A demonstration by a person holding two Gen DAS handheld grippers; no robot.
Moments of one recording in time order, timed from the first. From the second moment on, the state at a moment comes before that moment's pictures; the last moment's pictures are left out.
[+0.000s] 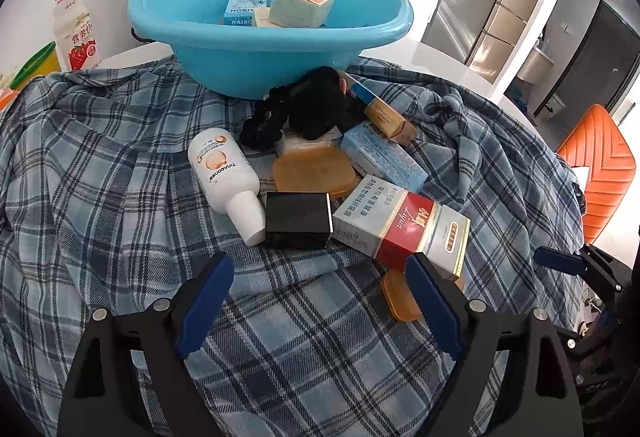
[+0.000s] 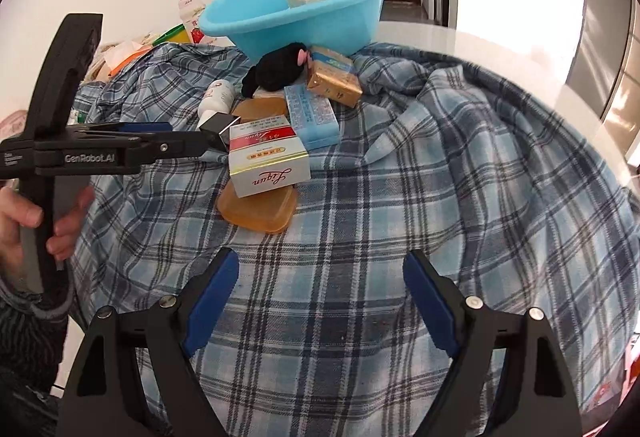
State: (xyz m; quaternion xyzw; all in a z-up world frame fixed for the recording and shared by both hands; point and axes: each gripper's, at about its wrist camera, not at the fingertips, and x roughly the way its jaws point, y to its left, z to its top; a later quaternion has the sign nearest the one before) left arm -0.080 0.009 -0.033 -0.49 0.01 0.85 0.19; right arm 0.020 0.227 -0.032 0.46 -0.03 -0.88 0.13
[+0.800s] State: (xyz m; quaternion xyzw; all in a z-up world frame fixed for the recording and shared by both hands) left arm -0.118 0.019 -0.065 -0.53 0.02 0.83 0.19; right arm 0.003 0.243 -0.044 0.48 -0.05 -0.87 0.11
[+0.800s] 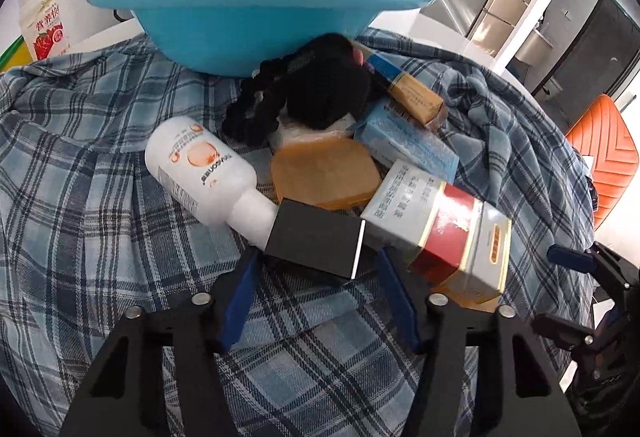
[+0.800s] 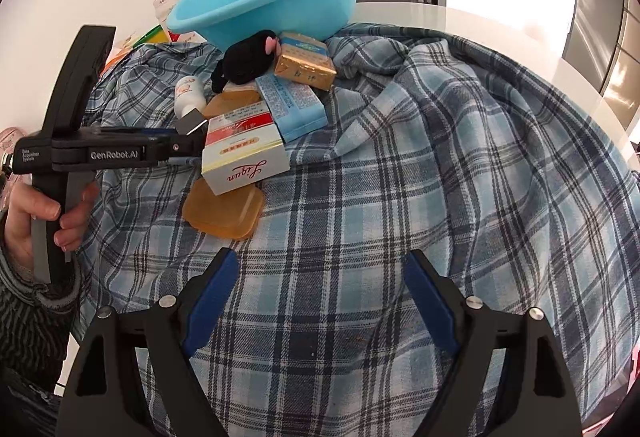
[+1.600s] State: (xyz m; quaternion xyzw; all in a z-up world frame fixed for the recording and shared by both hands) left arm -0.060 -0.009 -0.049 -0.51 0.01 0.84 0.18; right arm 0.014 0.245 -0.041 0.48 -0.07 -0.87 0.12
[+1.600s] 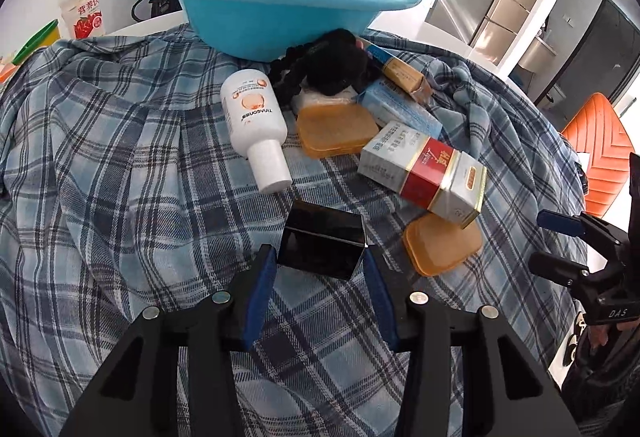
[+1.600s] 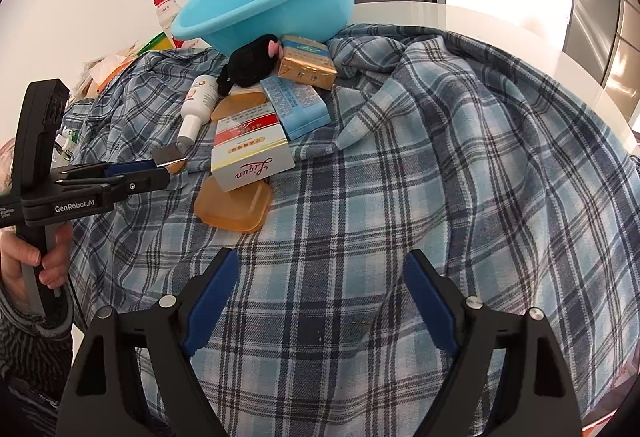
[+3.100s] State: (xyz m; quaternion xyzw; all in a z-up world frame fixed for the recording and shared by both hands) left arm -0.045 -0.025 -0.058 -0.48 0.02 0.86 0.18; right arm 0.014 0.234 -0.041 0.49 -0.08 -0.86 0.12
